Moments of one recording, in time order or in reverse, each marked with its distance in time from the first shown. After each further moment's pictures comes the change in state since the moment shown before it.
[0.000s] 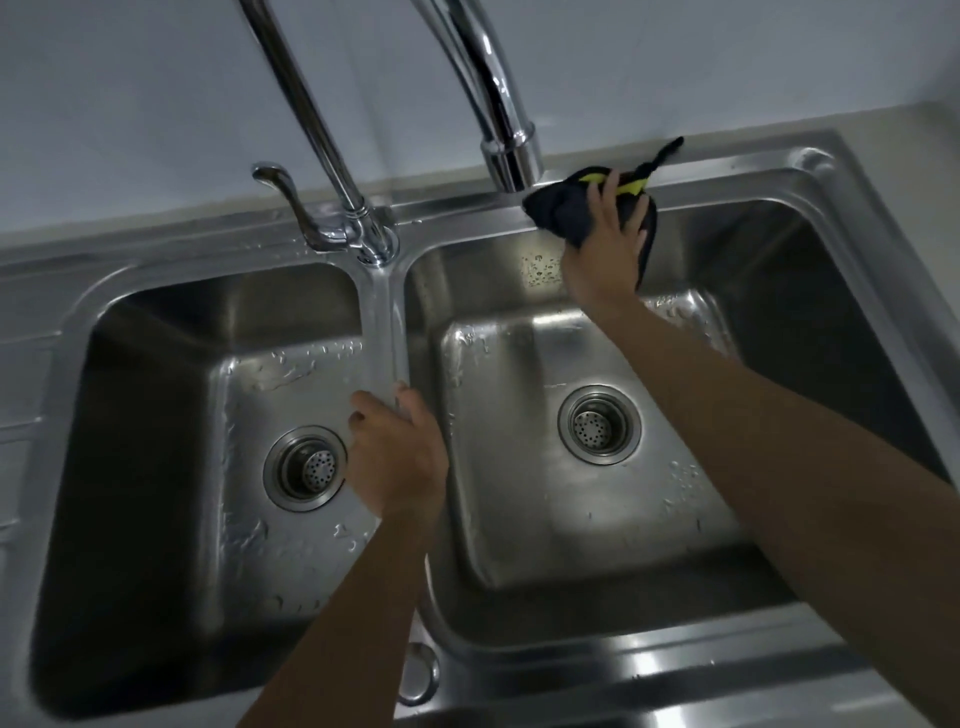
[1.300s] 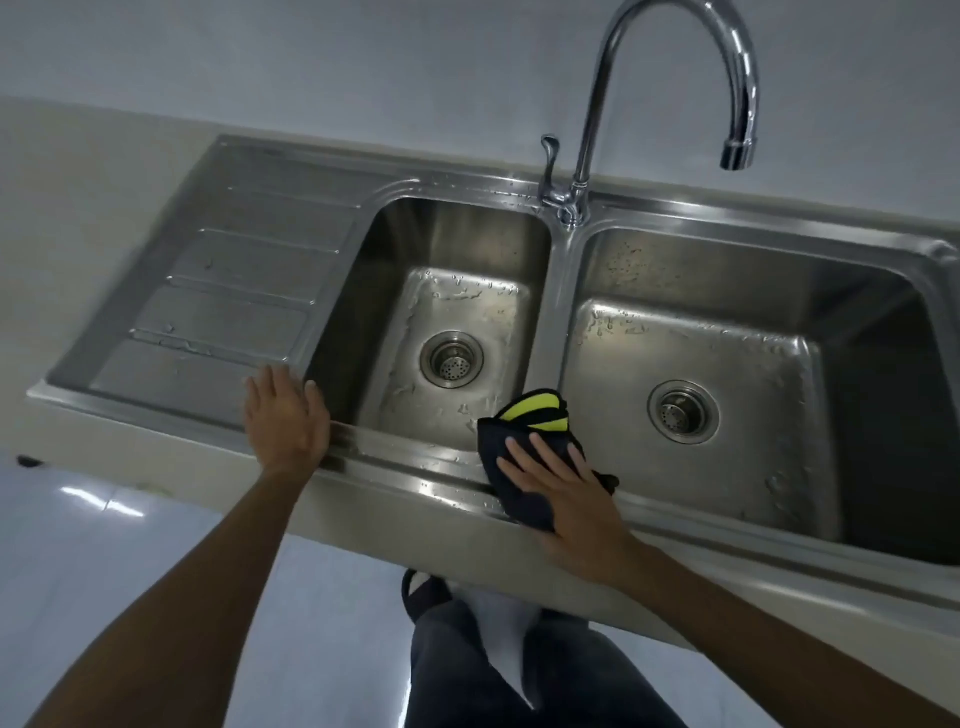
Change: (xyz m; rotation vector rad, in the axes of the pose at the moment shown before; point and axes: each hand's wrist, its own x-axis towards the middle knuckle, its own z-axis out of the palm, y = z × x) left_hand -0.017 -0.268 -0.175 0.125 0.137 -0.001; right_hand -0.354 -0.025 0.010 -0.194 -0.437 -1.023
